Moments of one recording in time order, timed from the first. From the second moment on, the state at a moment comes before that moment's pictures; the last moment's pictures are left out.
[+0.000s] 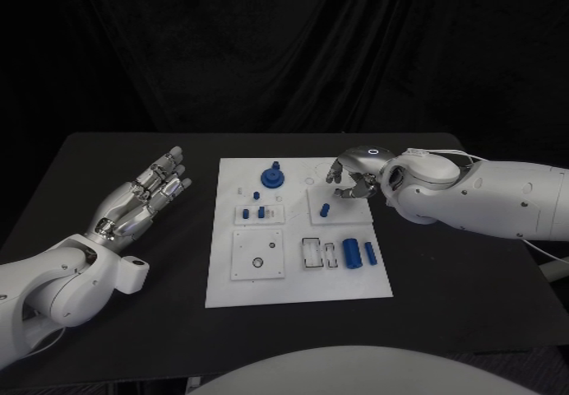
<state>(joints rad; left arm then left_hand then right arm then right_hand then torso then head) 1.16 -1.02 -0.21 1.58 -0.29 -0.10 0.67 1.35 0.25 -0.27 0.29 0.27 0.17 -0.14 0.02 0.02 0.03 0.00 0.04 0.01 0.00 0.09 0.00 0.00 0.17 0.03 0.18 0.02 0.14 1.29 -0.94 -0.25 1.50 -1.59 -0.31 -0.15 1.51 -0.17 0.24 0.28 0.43 0.89 0.12 0.09 0.18 0.80 0.11 0.53 0.28 1.37 0.03 1.22 1.10 0.16 1.32 0.13 0.72 1.31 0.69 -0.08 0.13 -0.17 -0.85</state>
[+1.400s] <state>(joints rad) 1.14 -0.99 -0.21 1.53 -0.28 -0.04 0.68 1.48 0.25 -0.25 0.27 0.37 0.17 -0.13 0.02 0.02 0.03 0.05 0.05 0.01 0.01 0.15 0.00 0.00 0.17 0.06 0.26 0.03 0.17 1.24 -0.90 -0.25 1.42 -1.58 -0.38 -0.11 1.53 -0.15 0.27 0.20 0.44 1.09 0.11 0.25 0.28 1.01 0.04 0.55 0.26 1.40 -0.02 1.21 1.10 0.15 1.35 0.08 0.78 1.31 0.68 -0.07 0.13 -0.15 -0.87</state>
